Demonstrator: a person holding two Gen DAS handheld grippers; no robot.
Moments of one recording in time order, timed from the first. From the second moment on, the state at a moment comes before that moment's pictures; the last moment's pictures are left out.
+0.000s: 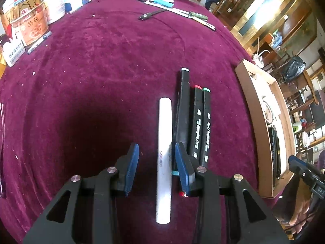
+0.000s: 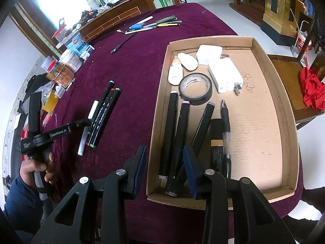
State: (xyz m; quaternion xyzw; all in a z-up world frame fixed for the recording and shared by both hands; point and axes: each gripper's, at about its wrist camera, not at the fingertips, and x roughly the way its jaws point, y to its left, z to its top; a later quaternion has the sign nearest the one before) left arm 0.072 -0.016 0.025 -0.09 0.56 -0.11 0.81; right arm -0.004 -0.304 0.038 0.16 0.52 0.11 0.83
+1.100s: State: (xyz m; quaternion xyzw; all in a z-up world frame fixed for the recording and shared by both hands) left arm 0.045 -0.014 0.020 0.01 0.54 -0.06 0.84; right arm 0.019 -0.268 0.040 0.16 0.53 0.16 0.82
